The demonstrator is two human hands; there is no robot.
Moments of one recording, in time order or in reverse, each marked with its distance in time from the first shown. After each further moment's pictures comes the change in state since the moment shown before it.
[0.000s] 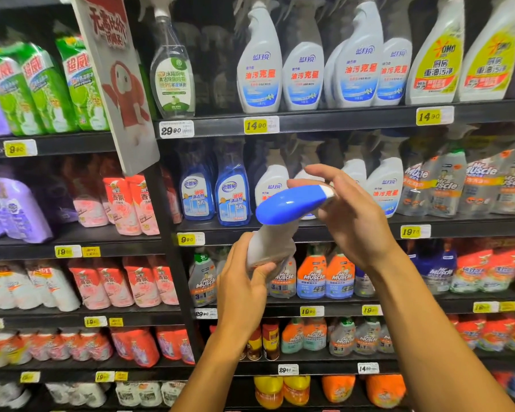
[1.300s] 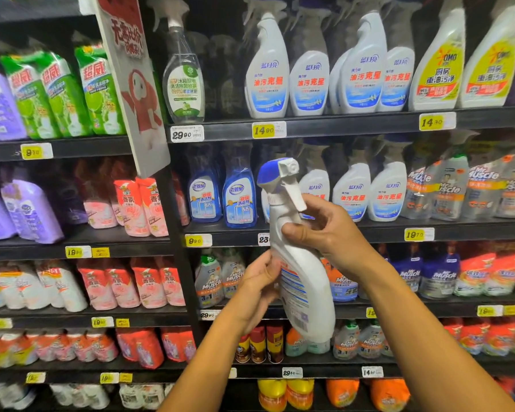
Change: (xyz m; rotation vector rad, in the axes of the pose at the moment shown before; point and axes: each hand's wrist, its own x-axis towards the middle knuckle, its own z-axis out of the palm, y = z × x) left_hand 0.006 0.012 -0.010 -0.764 -0.529 -0.434; right_hand -0.008 0.014 0.028 -0.149 -0.132 0.103
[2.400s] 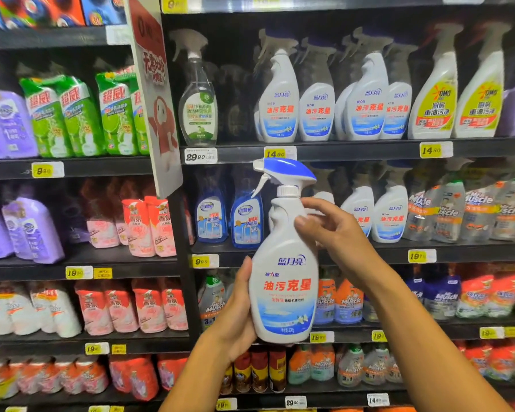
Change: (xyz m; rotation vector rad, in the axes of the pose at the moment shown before) left_hand -0.019 0.031 -0.040 -0.180 0.041 -0.141; right_hand 0.020 -0.022 0.024 -0.083 0.134 0.030
